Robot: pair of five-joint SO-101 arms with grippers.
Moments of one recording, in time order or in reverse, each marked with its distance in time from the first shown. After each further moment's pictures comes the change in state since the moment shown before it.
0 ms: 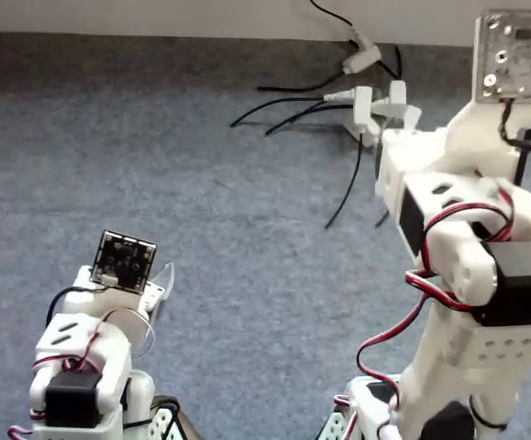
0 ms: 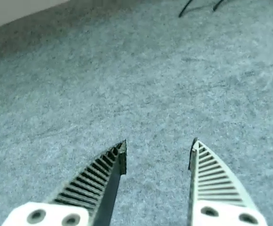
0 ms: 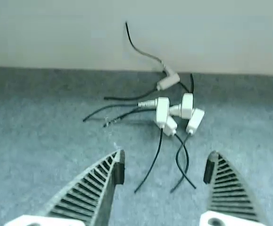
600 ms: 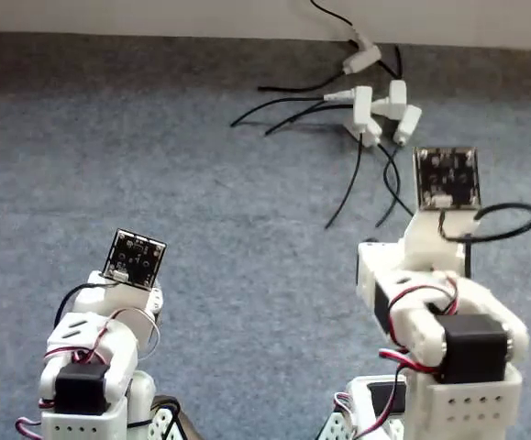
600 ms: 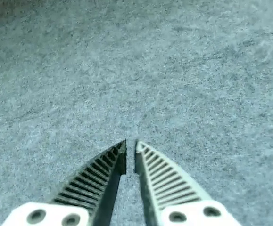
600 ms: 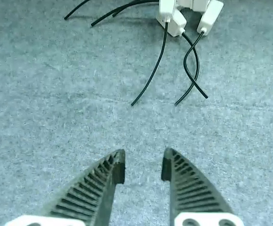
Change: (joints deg) left arm 0.3 -0.3 5.8 0.0 0.0; right arm 0.0 -34.5 58.8 -8.1 -0.1
